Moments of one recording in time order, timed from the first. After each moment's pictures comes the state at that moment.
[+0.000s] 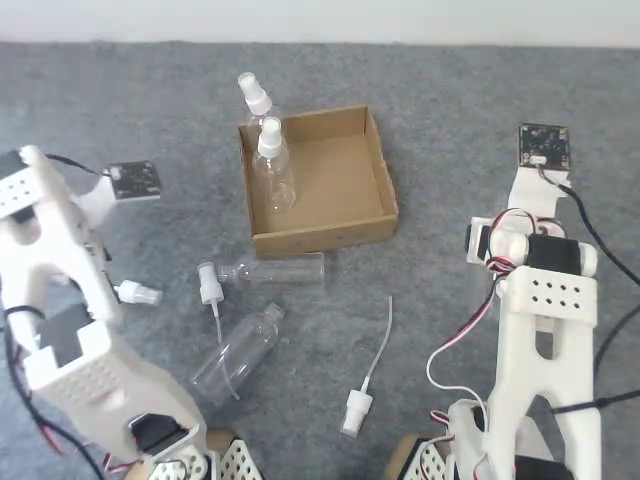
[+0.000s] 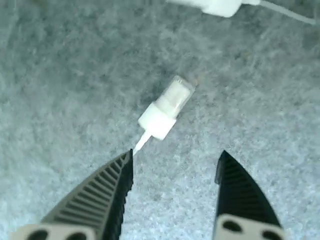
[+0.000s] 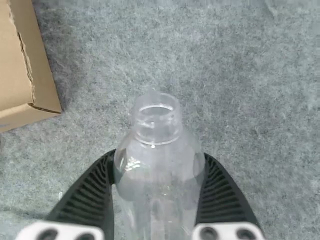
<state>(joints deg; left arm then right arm) -37.1 18.2 -5.8 98.2 -92.8 5.9 -32.4 38.2 62.9 1.7</state>
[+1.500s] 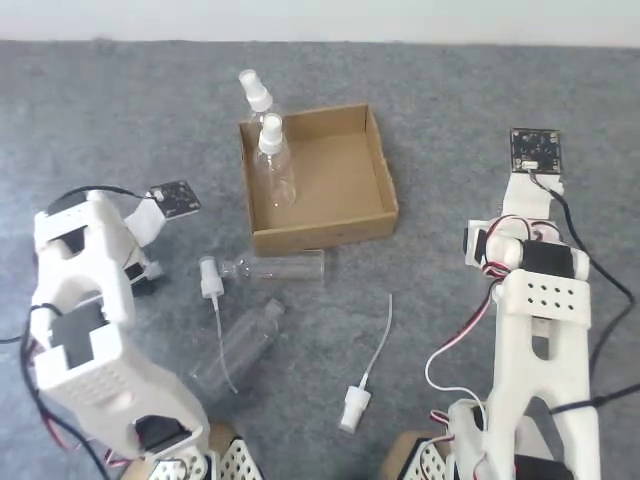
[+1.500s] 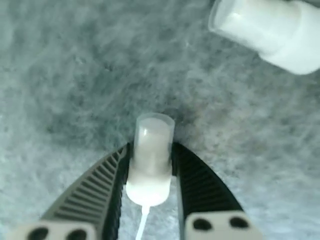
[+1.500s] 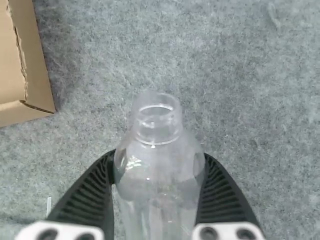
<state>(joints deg) -31.8 17.7 19.9 66.0 -75.9 5.9 -32.4 42.7 56.2 4.4</state>
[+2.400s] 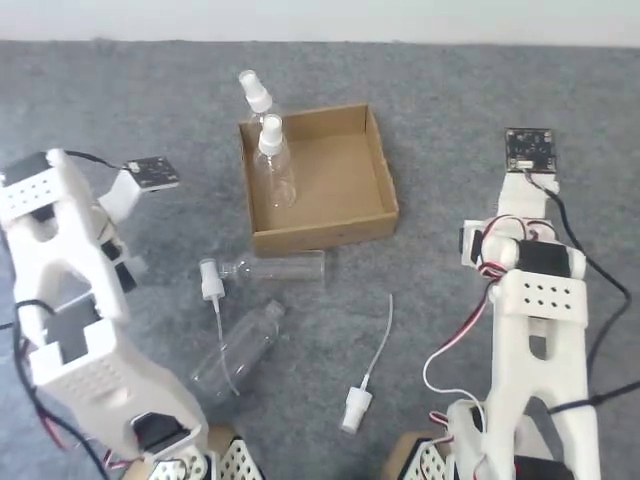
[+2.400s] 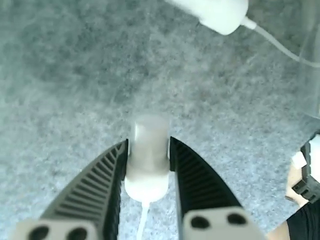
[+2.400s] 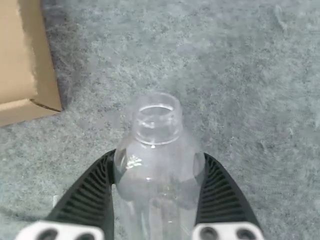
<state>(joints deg) -34.5 18.2 -1.5 98.2 -74.4 4.2 -32.4 42.7 56.2 4.4</state>
